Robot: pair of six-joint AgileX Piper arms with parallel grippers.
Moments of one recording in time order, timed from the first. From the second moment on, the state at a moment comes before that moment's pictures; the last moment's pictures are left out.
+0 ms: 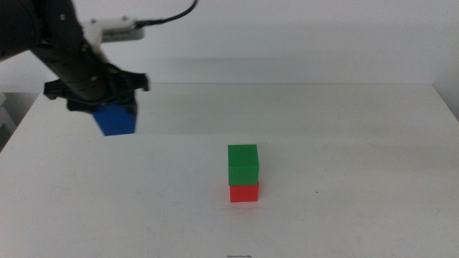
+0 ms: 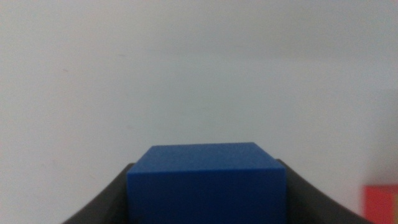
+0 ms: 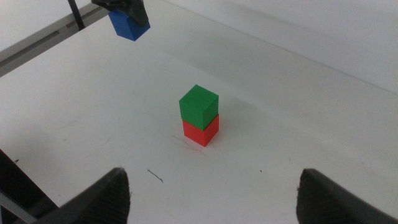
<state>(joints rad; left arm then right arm) -0.19 1.70 -1.41 -0.01 0.89 -0.22 0.89 0.58 -1.06 -0.22 1.06 0.23</state>
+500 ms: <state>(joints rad) -0.72 1.73 -1.56 0.33 1.06 -0.82 0.89 0.58 -1.06 -0.22 1.06 0.23</state>
